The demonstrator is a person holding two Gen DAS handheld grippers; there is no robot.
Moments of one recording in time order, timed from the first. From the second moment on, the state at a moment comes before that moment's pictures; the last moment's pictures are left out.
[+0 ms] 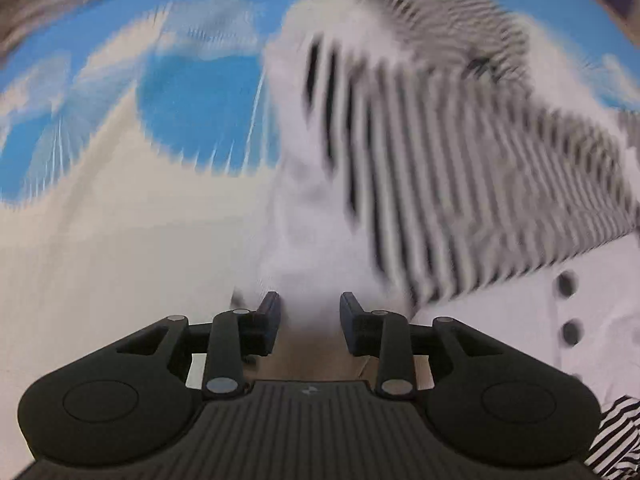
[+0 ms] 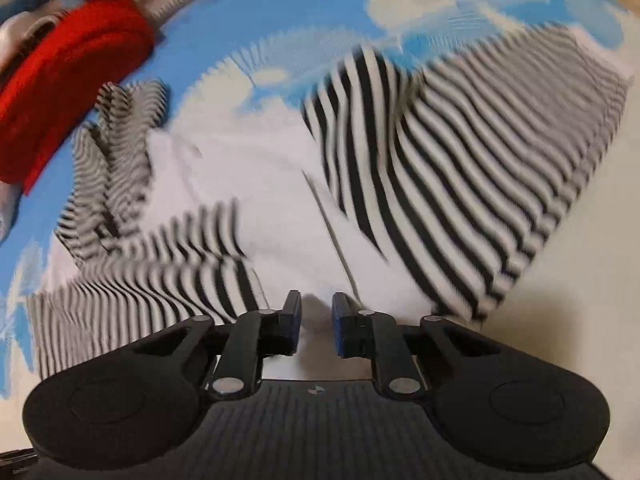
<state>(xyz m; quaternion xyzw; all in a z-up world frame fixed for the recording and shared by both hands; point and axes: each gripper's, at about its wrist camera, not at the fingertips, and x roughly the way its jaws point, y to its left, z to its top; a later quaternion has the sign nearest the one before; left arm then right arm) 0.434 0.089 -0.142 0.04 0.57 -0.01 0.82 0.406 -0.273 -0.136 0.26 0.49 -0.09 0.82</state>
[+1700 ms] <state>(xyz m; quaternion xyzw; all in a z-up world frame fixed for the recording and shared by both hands) 0.425 0.000 -0.081 0.03 0.48 -0.10 0.87 0.354 -0.523 -0.172 0.27 0.38 -0.26 0.85</state>
